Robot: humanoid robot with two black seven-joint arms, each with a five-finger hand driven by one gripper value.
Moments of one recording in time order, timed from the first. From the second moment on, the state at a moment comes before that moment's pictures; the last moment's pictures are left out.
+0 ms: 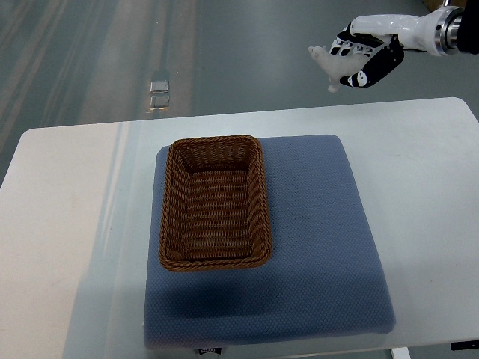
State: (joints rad) left arm -0.01 0.00 0.03 -0.27 0.02 -0.06 0.13; right arm 1.48 -0.82 0.10 1.40 -0.90 0.28 -0.23
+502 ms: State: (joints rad) left arm -0.01 0.00 0.03 -0.27 0.03 -0.06 0.13; right arm 1.50 -0.33 0.03 1.16 -0.85 0.17 -0.23
